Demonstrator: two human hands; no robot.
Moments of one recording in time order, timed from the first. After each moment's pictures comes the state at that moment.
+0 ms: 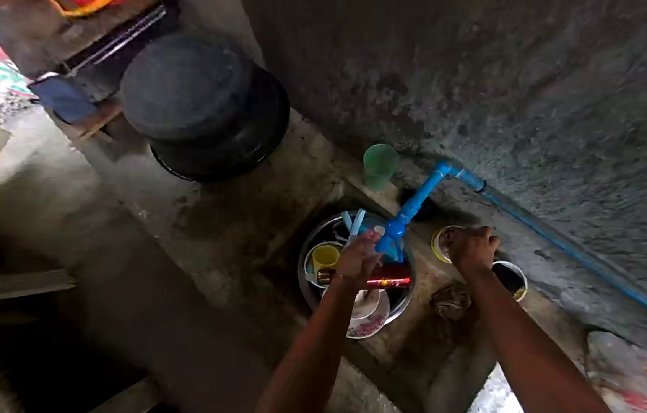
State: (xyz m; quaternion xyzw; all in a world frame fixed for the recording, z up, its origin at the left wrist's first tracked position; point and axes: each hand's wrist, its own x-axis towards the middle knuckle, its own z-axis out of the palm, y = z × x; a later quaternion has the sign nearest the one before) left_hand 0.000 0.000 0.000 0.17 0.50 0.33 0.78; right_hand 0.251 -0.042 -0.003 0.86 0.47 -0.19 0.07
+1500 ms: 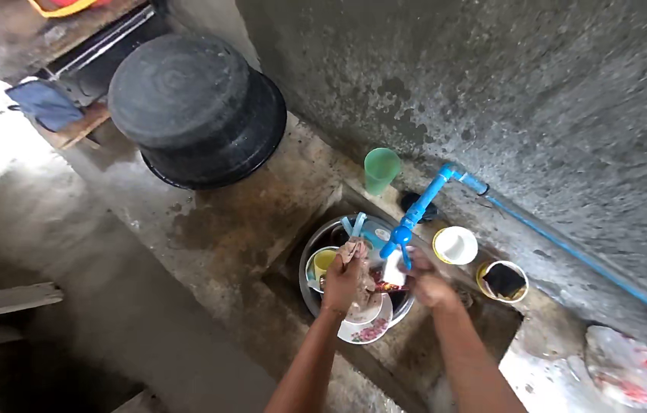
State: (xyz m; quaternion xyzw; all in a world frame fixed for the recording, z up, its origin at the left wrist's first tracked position) left_hand -0.043 -0.019 0.036 0.45 0.61 0.28 0.59; right_hand 0.146 -0.072 -0.006 0.57 0.17 -0.64 -0.48
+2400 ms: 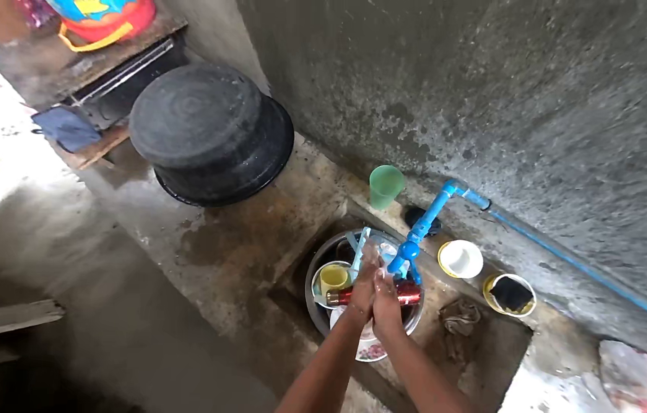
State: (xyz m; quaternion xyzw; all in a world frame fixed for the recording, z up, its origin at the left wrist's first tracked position) left_hand -0.017 -0.021 0.013 0.40 0.50 0.26 0.72; right_hand 0.026 -0.051 0.027 0.68 0.10 -0.49 -0.54
